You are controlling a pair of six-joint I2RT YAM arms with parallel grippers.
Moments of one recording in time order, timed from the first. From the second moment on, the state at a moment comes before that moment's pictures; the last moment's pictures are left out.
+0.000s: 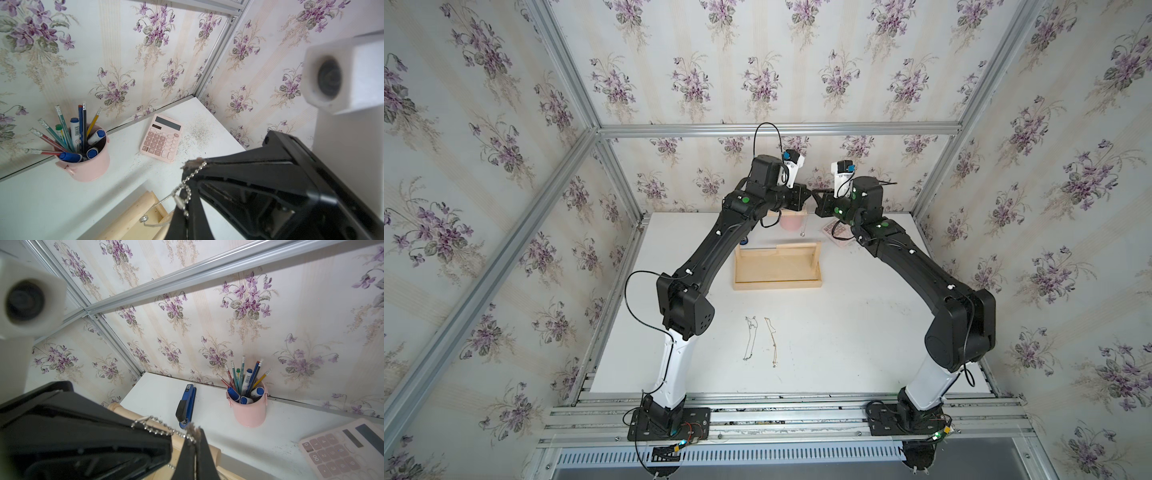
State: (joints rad) left arm -0.51 2.20 2.41 -0.59 0.38 -0.26; right arm 0.38 1.75 1.58 -0.04 -0.23 0.30
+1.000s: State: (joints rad) left arm -0.47 2.25 2.44 -0.56 0.38 -0.30; right arm 0.36 1.96 1.75 -0.03 -0.32 0.26
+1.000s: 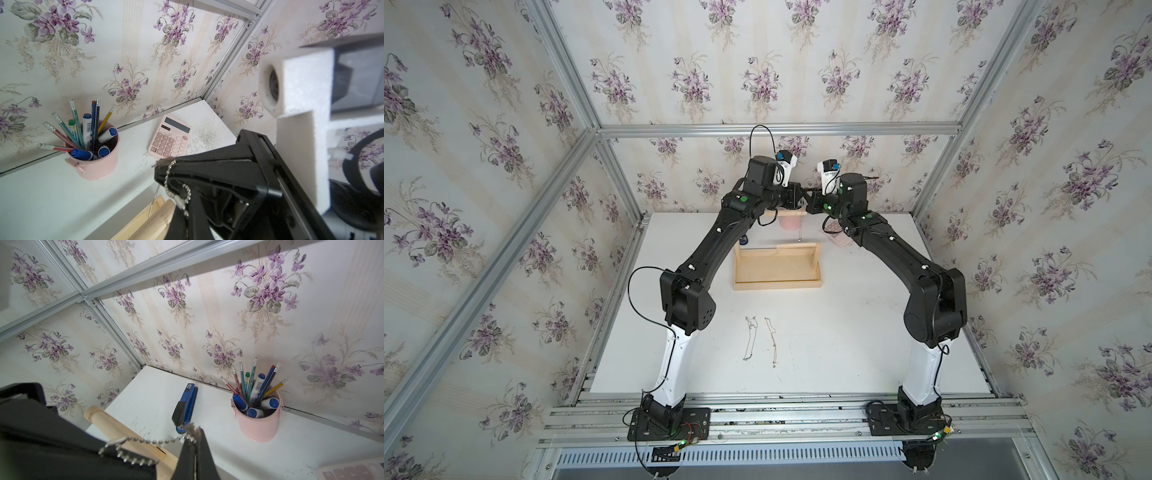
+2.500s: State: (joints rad) left arm -0.35 1.91 1.97 -0.53 0.30 -0.28; right arm 0.49 2.04 1.86 -0.12 -0.50 0.24
